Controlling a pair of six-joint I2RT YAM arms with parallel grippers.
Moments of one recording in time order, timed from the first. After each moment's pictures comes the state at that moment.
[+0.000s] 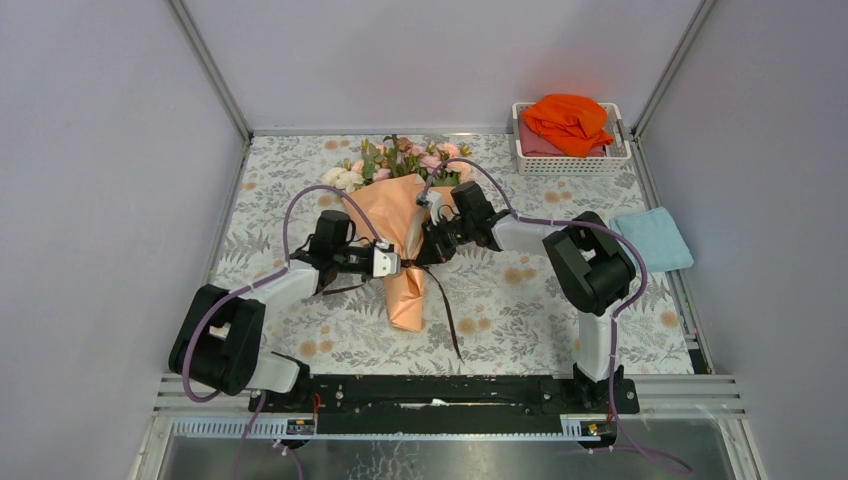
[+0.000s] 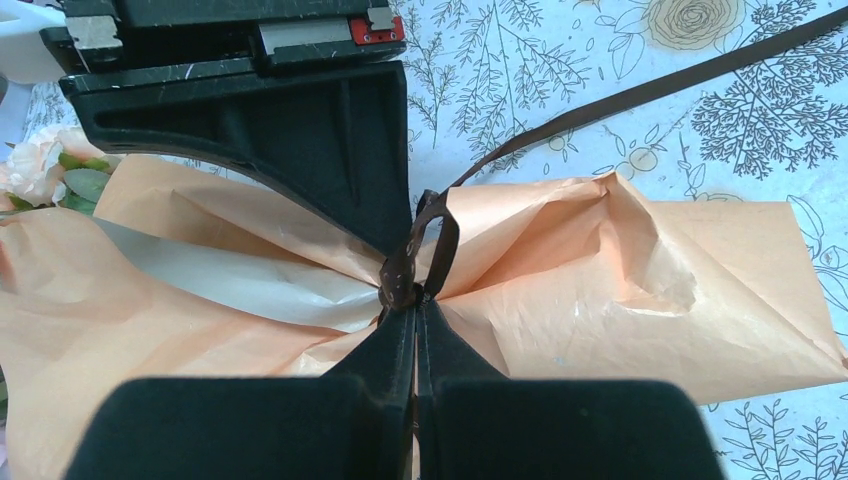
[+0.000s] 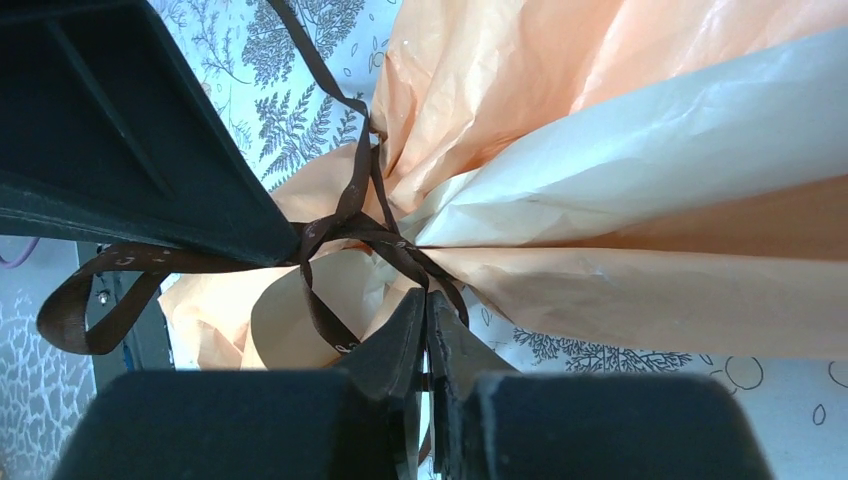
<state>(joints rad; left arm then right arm) -0.32 1.40 0.60 0.07 0.96 1.07 0.61 1.98 1.18 0.01 -0.78 0.03</state>
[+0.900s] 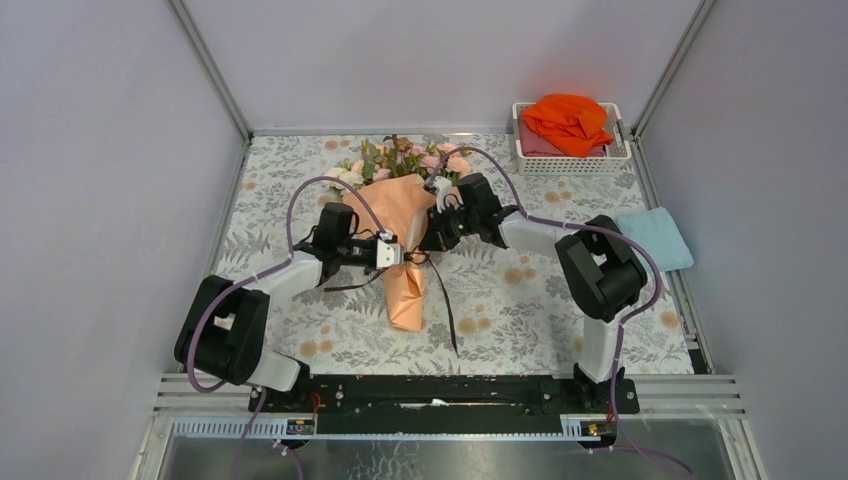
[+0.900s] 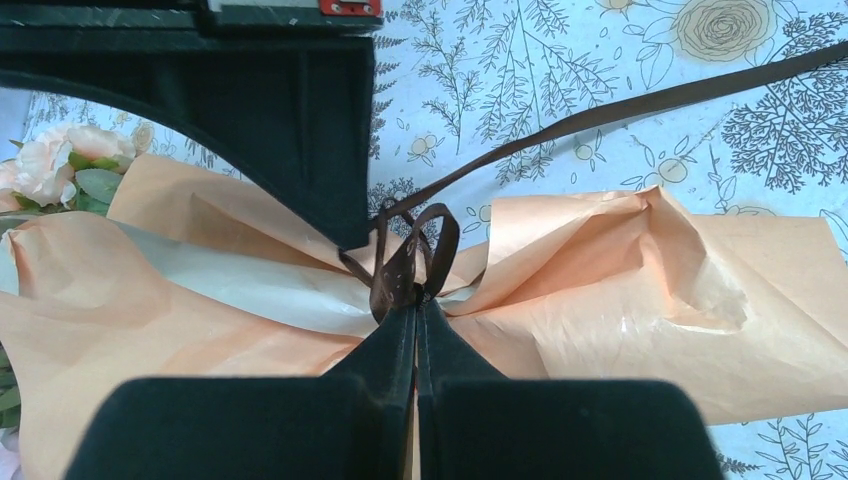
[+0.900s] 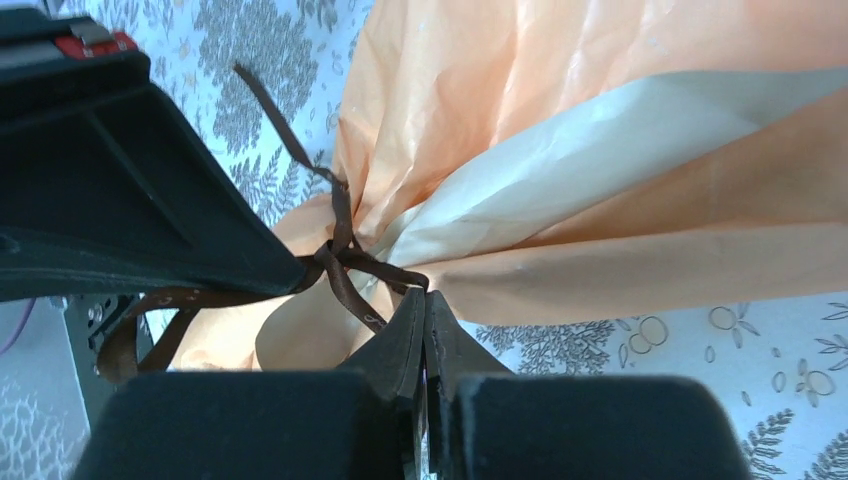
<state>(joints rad) -0.32 1.45 0.68 0.05 0.96 1.05 0.59 1.92 1.18 0.02 -0.66 0.11</state>
